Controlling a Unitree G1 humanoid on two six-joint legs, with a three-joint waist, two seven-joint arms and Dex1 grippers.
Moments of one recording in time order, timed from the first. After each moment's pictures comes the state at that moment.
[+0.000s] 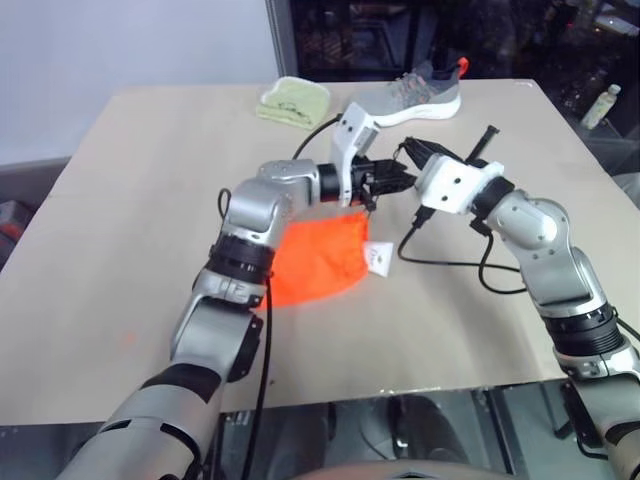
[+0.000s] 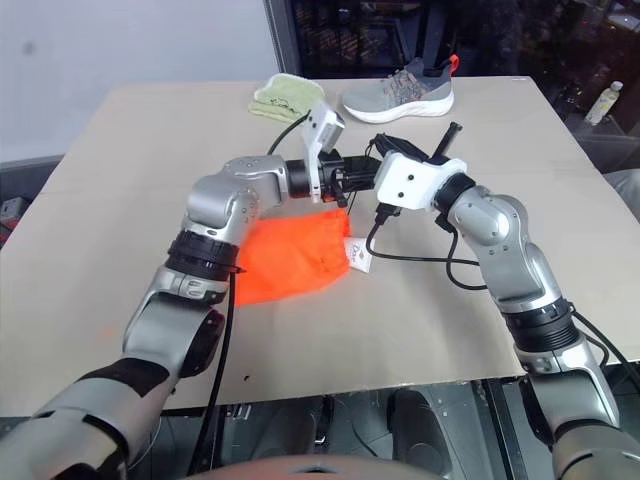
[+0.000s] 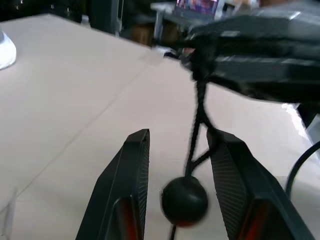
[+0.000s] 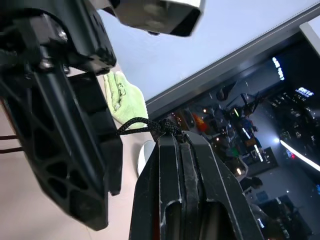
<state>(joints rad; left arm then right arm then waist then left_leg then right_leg) -1.03 0.28 -0.16 0.38 -0.38 0.64 -0.89 -0.62 -0.51 0.19 -0.17 -0.31 -0.01 0.50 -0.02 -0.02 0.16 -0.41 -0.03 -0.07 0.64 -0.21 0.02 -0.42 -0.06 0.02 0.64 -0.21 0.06</state>
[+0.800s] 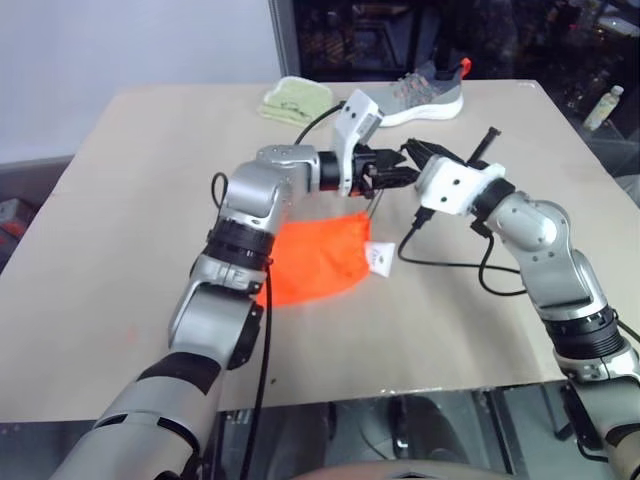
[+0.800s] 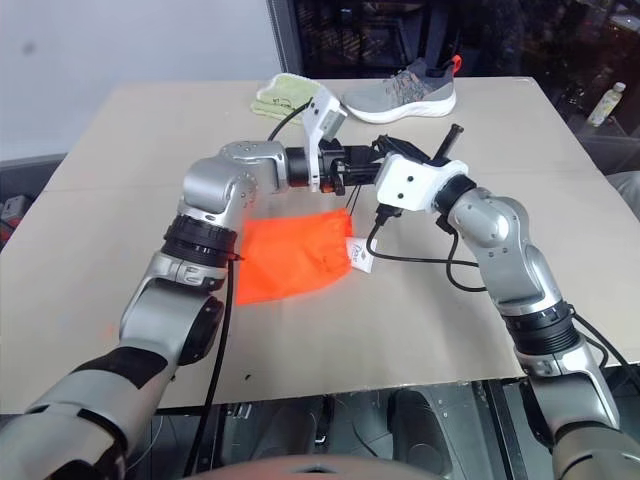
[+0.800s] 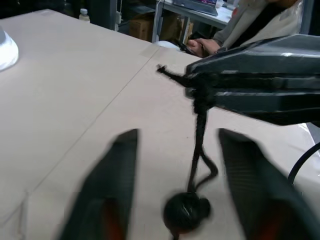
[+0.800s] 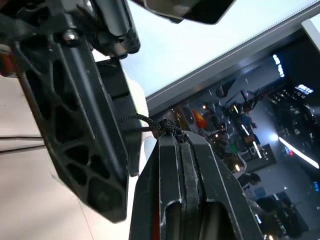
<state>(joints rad) -1.06 0.30 -0.17 0.34 -0.34 0.67 -0.92 -0.61 -0.50 0.19 -0.19 -0.33 0.01 0.50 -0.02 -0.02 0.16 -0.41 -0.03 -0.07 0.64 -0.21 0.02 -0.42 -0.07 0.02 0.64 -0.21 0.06</state>
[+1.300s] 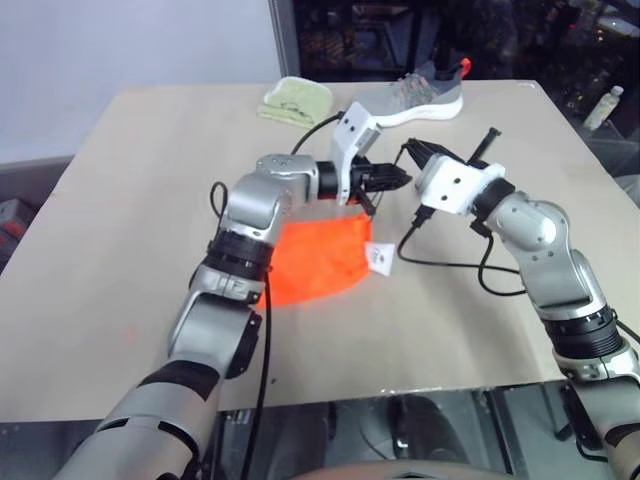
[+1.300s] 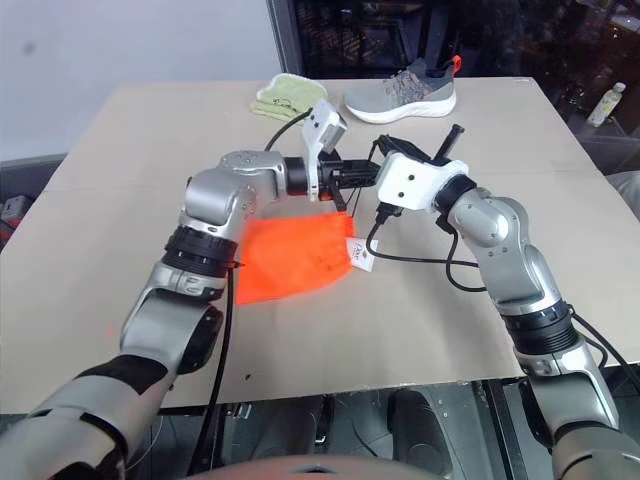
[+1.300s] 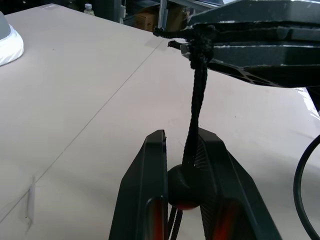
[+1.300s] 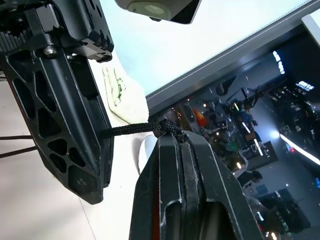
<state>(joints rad) -1.02 0.30 -0.17 0.33 -0.32 0.67 -0.91 -0.61 -0.50 0.18 -0.18 -0.32 0.02 0.49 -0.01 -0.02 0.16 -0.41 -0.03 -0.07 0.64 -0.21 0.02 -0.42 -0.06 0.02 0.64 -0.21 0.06</state>
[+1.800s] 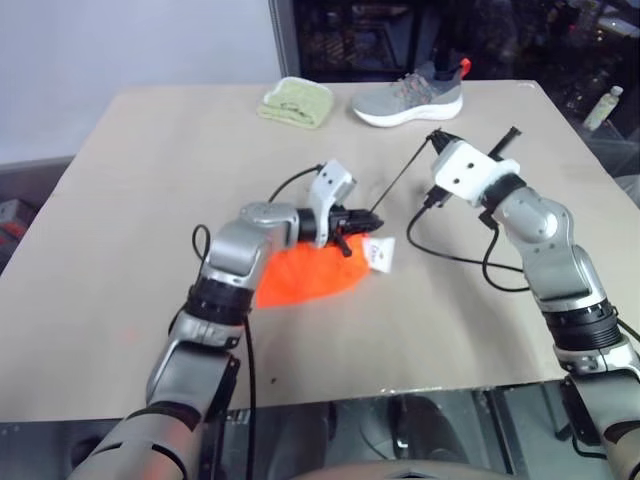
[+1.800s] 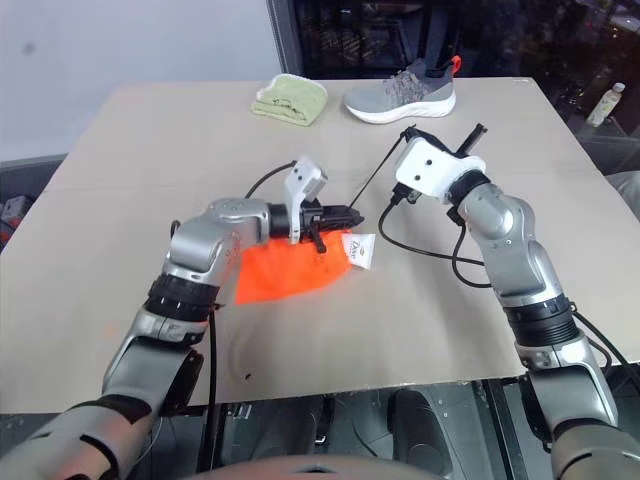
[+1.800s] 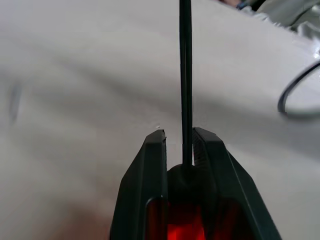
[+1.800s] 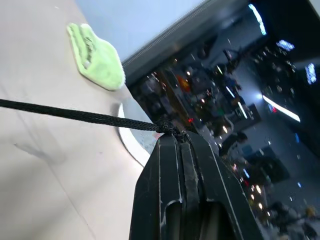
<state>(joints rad) -0.71 0.39 -0.18 0.09 -0.31 0.74 -0.88 -0.63 -0.50 0.14 -0.05 -0.34 0.07 0.38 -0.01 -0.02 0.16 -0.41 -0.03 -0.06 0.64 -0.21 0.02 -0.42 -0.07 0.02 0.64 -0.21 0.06</state>
